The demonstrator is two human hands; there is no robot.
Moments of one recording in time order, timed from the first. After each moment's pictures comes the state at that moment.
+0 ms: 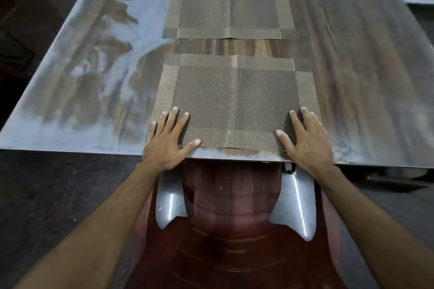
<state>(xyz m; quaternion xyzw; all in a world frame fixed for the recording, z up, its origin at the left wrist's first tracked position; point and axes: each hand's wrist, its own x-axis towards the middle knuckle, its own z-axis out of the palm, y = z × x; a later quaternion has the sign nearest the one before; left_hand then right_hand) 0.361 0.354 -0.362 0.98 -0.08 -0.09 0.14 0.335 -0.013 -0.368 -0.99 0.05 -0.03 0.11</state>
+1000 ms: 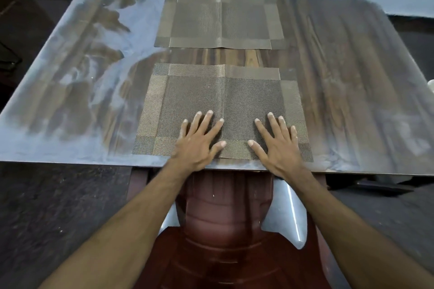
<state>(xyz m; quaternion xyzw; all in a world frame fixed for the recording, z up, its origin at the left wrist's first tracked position) 0.381 0.272 -0.356 0.97 -0.20 -0.09 0.07 0.346 0.022 -0.363 -0.99 -0.02 0.05 0.10</state>
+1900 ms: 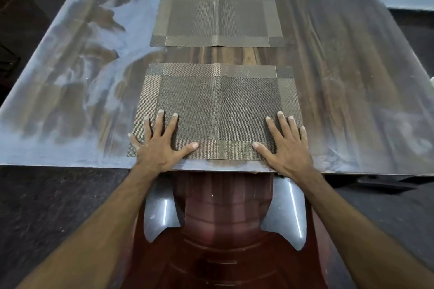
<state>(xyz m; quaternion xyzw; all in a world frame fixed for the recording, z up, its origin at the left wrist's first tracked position) 0.382 0.330 -0.353 0.98 0.01 -0.15 0.11 0.344 -0.003 -0.365 -0.99 0.02 0.05 0.12</state>
